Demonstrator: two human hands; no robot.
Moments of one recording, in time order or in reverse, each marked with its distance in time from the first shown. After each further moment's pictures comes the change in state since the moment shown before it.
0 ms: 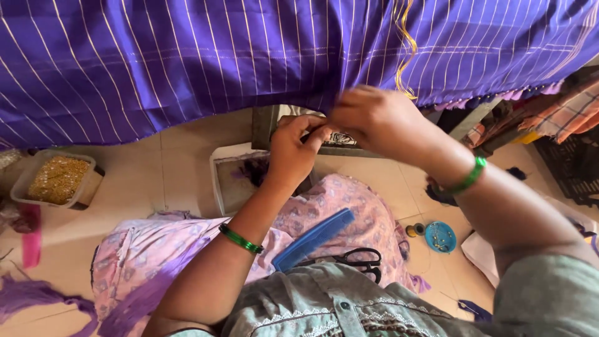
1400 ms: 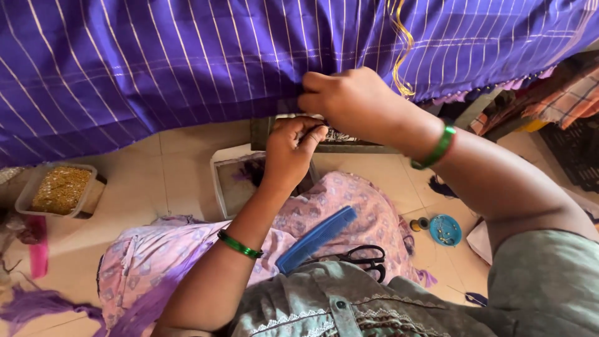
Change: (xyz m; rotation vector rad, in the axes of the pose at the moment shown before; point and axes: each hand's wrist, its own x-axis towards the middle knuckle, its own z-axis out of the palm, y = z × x) left_hand -0.002 -0.006 -0.001 0.140 0.031 -0.013; right_hand 0.037 0.004 0.003 -0.191 -0.127 -0.042
